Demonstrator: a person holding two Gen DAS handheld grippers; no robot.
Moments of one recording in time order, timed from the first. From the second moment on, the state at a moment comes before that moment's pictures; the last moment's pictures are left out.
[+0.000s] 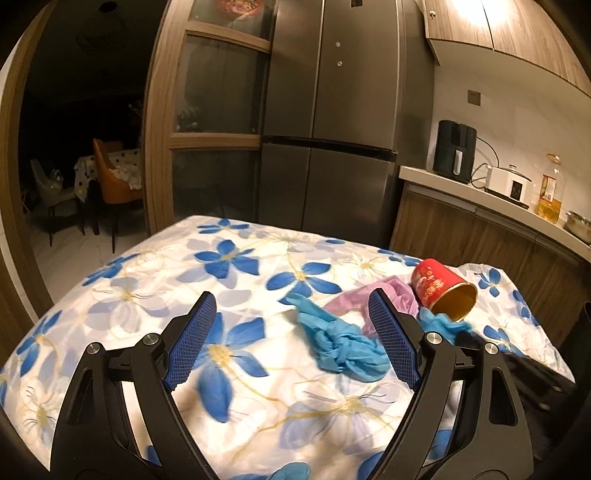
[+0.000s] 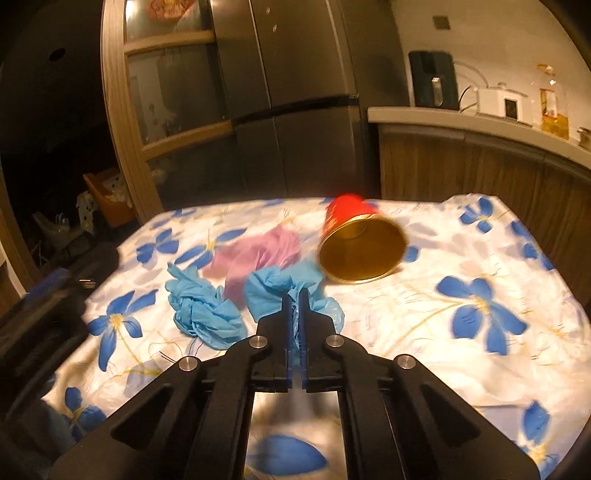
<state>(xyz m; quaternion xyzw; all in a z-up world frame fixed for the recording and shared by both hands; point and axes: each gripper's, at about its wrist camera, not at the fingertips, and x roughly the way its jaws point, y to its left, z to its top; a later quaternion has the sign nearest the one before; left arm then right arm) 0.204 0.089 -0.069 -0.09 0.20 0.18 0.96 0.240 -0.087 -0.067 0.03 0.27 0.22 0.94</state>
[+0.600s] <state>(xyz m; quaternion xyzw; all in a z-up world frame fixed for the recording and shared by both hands) 0.256 0.085 -0.103 -0.10 0.31 0.15 0.93 0.204 -0.167 -0.023 0.10 0.22 0.20 0.95</state>
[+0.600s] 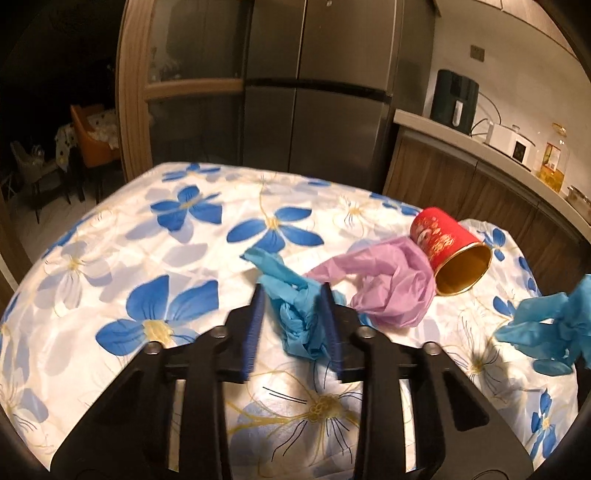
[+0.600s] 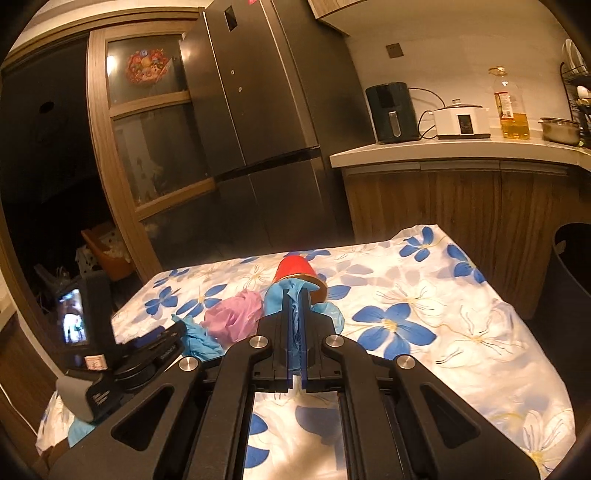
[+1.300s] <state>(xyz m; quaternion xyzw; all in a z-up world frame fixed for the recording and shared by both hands) 0.196 0.064 -0.056 -0.12 0.23 0.10 0.96 0.175 -0.214 -0.001 0.11 0.19 0.18 0.96</state>
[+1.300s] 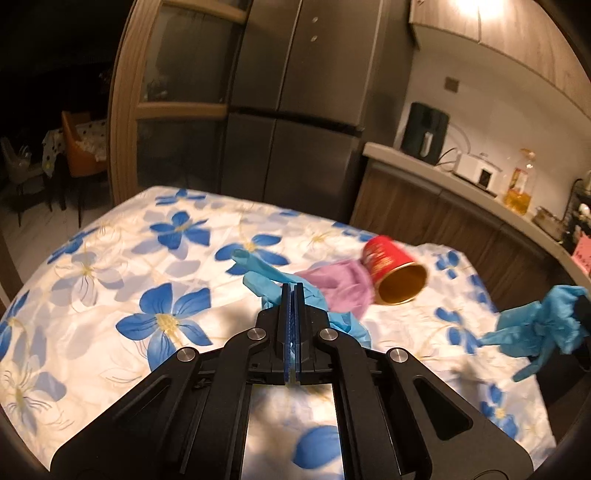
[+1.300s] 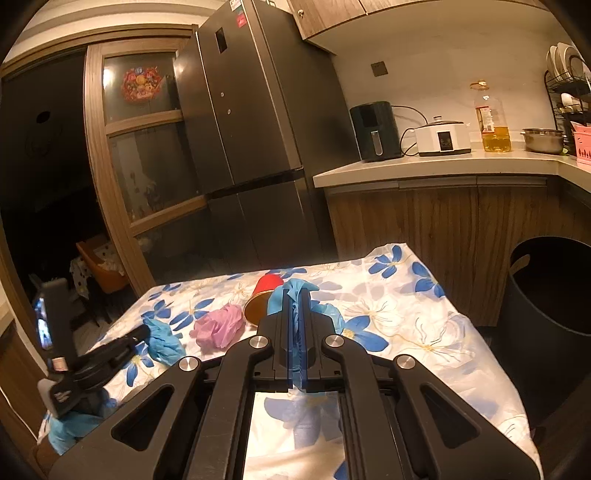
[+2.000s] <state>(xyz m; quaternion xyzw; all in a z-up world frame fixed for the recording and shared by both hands) 0.188 -0.081 -0.003 -0.06 0.19 -0.02 0.98 0.146 -0.294 0.022 0.11 0.16 0.12 0.97</state>
